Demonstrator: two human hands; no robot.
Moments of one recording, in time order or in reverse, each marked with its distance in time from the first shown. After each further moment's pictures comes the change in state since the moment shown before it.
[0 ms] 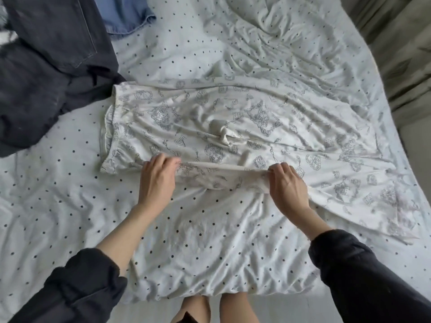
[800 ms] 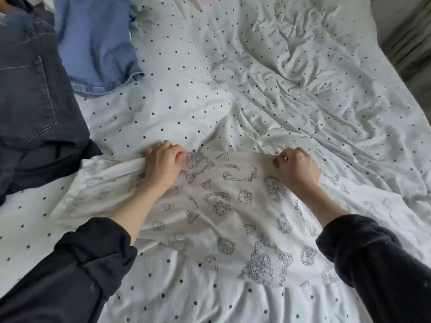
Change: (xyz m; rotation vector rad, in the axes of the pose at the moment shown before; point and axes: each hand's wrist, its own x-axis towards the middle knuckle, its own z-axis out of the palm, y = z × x) left_hand 0.281 -0.066 0.114 0.030 -0.114 -0.252; right_hand 0.318 0.052 0.061 0.006 -0.172 0.294
